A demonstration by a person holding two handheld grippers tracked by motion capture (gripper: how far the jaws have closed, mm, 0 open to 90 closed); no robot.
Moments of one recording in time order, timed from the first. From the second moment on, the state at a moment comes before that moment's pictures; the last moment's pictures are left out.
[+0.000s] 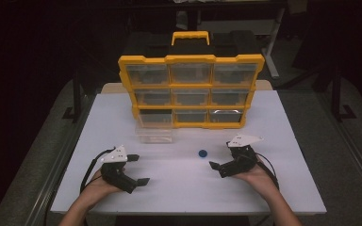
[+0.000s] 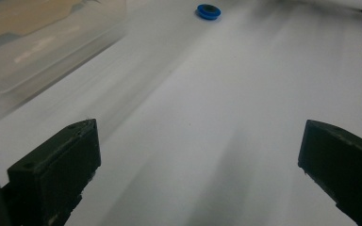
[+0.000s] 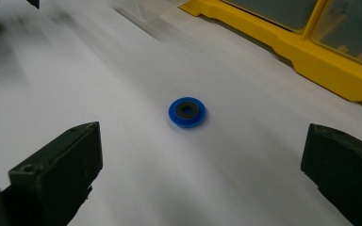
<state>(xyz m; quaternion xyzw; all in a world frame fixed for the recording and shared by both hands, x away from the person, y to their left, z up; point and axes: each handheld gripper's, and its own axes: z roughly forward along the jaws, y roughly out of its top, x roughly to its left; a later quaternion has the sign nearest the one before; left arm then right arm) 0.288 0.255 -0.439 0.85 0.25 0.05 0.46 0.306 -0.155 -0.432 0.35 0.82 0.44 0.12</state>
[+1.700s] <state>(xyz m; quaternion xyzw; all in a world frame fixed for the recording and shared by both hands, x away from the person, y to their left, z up) 0.287 0.254 -0.439 0.85 0.25 0.05 0.46 0.334 -0.140 -0.428 0.35 0.82 0.44 0.12</state>
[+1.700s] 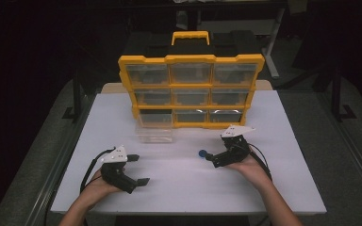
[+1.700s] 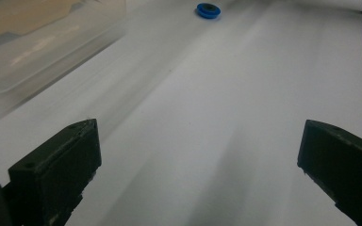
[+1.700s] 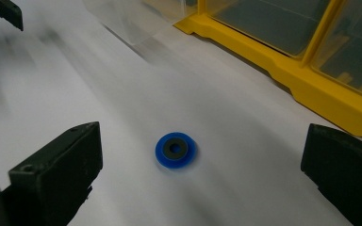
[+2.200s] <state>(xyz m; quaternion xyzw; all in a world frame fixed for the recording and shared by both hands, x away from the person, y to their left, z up) 0.287 0.254 -0.439 0.85 0.25 0.05 0.46 0.343 -0.134 -0.429 0.35 0.82 0.44 0.12</state>
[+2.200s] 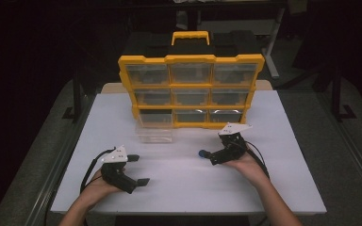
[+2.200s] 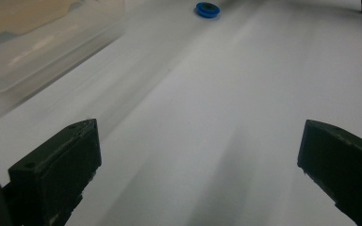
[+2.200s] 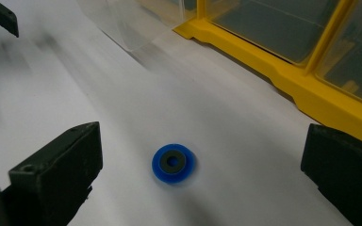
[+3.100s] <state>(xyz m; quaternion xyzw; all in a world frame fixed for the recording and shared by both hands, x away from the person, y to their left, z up) 0.287 0.254 -0.440 0.85 0.25 0.05 0.45 0.359 -0.124 -0.427 0.36 0.81 0.45 0.12</state>
